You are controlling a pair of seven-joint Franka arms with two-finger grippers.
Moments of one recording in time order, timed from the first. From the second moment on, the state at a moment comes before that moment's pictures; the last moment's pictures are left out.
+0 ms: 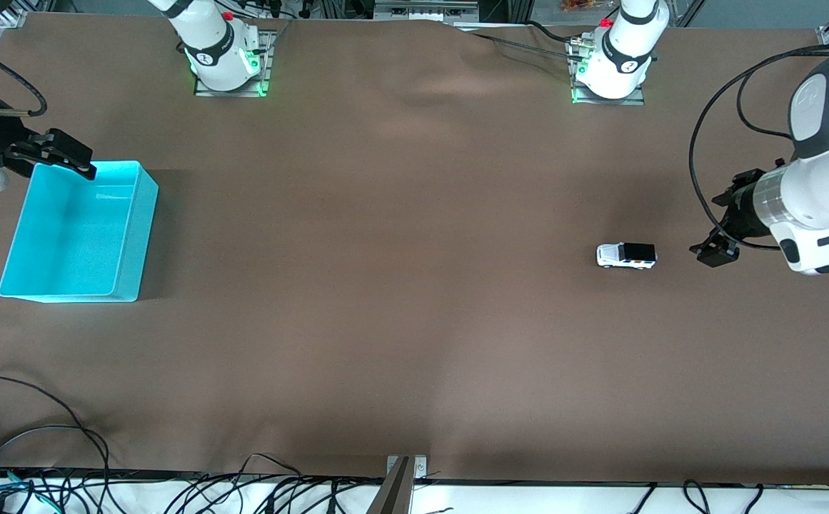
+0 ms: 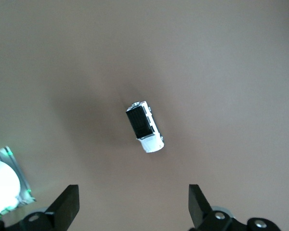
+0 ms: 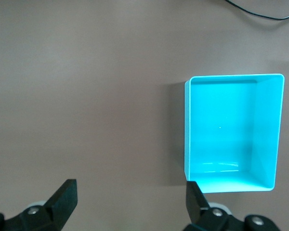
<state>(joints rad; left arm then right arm) -0.01 0.25 -0.05 -1.56 0.00 1.61 -1.24 -0.02 0.01 0.05 -1.60 -0.01 1.58 0.06</state>
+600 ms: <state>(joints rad) 0.00 0.24 -0.05 -1.90 0.00 2.02 -1.53 -0.02 0.01 0.05 -1.60 -0.01 1.58 0.06</state>
